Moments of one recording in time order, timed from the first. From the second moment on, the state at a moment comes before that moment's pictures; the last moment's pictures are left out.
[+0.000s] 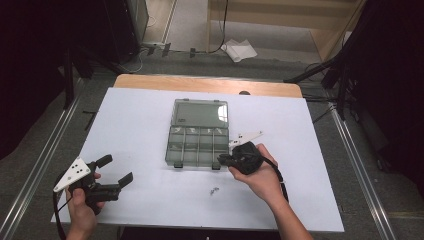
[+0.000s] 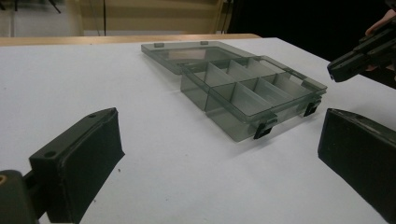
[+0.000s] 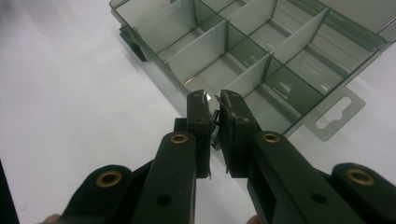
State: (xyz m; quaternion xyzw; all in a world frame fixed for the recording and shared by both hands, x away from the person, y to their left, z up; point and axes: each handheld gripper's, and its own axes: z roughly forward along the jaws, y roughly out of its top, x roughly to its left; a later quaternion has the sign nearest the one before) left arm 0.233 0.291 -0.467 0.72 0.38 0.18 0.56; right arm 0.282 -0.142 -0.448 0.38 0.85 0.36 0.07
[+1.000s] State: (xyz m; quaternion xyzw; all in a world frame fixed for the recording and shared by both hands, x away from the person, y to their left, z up) left arm 0.233 0.292 -0.466 0.72 0.38 0.18 0.56; right arm 0.312 -0.146 -0.460 0.41 0.85 0.34 0.07
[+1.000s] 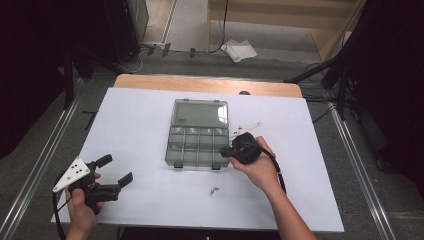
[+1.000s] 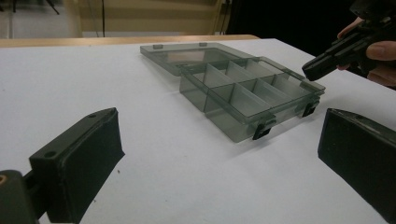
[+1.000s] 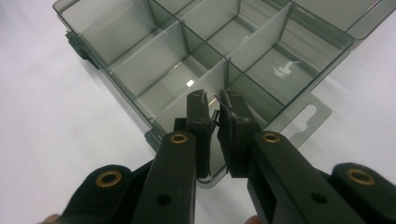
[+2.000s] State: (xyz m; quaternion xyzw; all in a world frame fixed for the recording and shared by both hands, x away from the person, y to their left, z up) left arm 0.232 0.292 -0.466 0.72 0.37 0.18 0.56; right arm 0.287 -0.135 -0.448 0.39 0.85 0.34 0.08
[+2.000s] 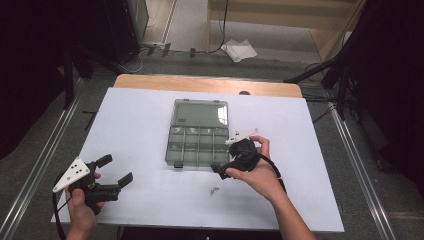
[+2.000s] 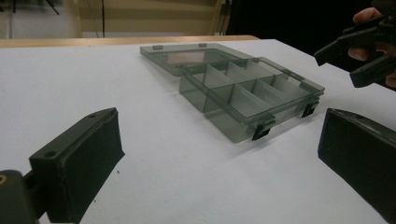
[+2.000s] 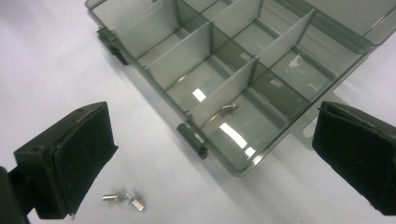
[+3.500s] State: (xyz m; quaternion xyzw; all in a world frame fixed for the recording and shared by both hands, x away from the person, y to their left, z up) left arm 0.232 0.290 -0.466 0.72 0.37 0.18 0.56; right arm 0.243 -0.124 -0.487 0.33 0.89 0.32 0.02
